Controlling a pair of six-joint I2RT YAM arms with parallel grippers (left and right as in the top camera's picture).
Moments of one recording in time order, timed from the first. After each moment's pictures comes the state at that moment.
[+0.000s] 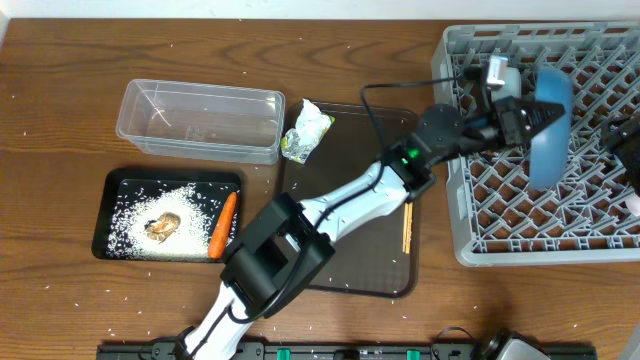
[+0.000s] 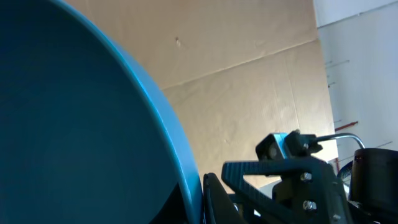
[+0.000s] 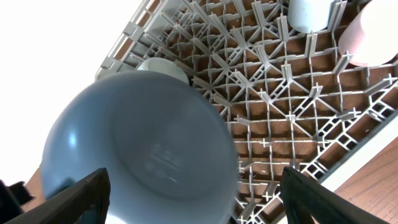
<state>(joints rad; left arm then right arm) -0.91 2.19 1.63 0.83 0.45 -1.45 -0.53 1.26 1.55 -1.16 -0.24 0.48</state>
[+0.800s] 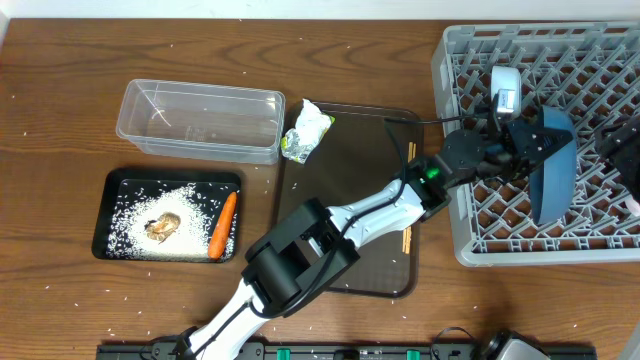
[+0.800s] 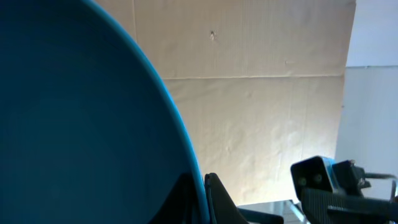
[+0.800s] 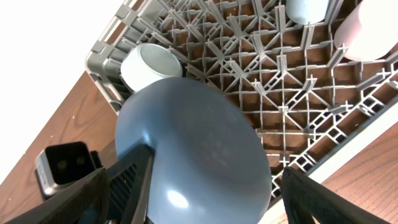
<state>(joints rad) -0.98 2.29 1.65 0.84 0.36 -1.69 -0.53 1.26 1.55 -1.20 -0.24 0.42</state>
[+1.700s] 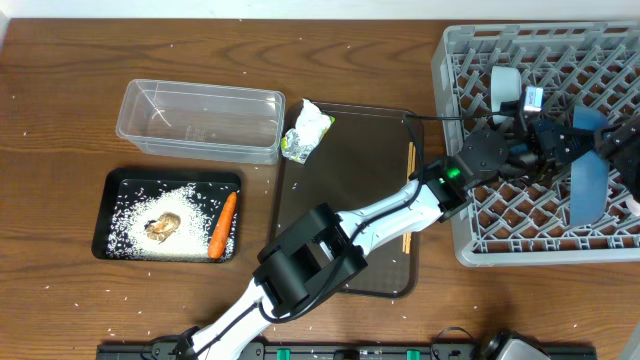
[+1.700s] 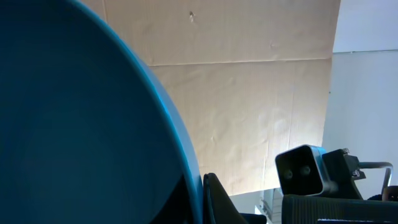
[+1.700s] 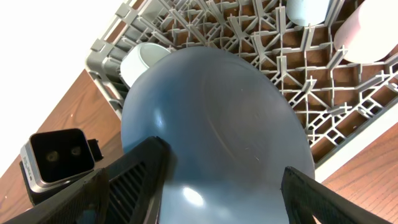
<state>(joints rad) -1.02 2.34 1.81 0.80 0.36 -1.68 -0.53 1.26 1.55 -1.20 -0.24 0.40</state>
